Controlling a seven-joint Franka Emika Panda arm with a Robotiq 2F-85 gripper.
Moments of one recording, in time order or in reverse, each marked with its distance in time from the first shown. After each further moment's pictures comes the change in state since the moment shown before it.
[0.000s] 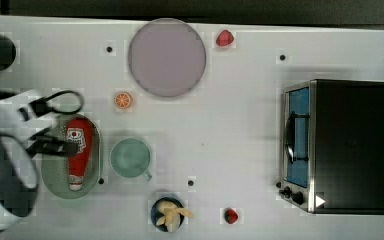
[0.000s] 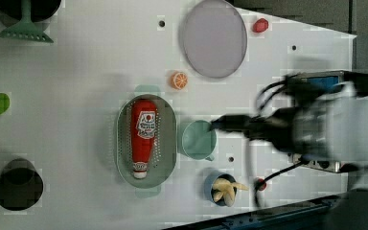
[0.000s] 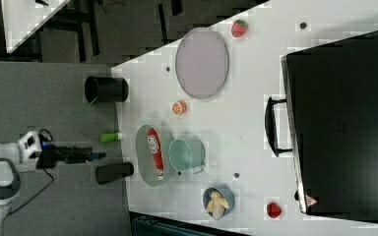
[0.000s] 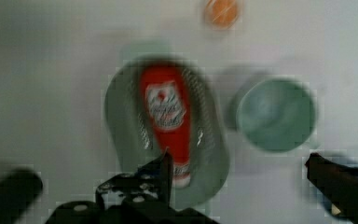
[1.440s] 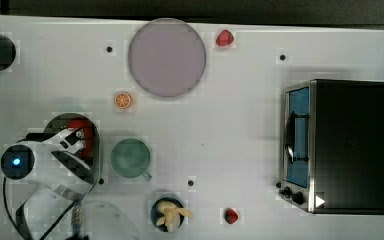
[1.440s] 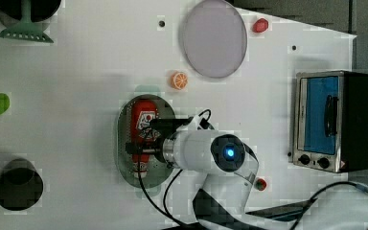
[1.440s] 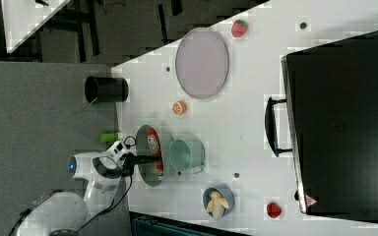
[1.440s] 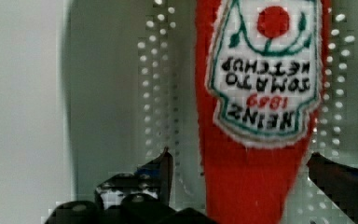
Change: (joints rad) arm 0.073 0.515 0.011 -0.299 -0.483 0.721 0.245
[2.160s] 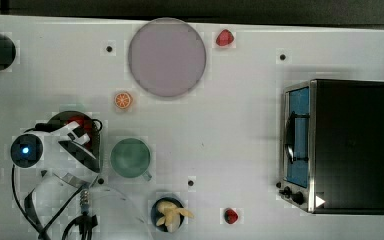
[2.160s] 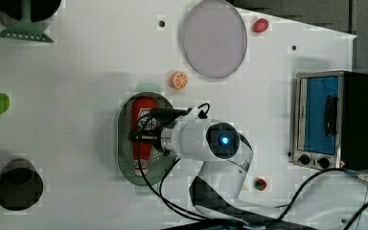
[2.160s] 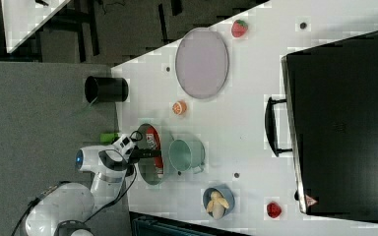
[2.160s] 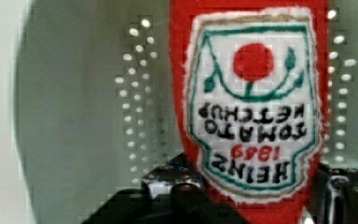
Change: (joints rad) arm 0.023 0.057 -0.050 0.059 -0.048 0.000 0.058
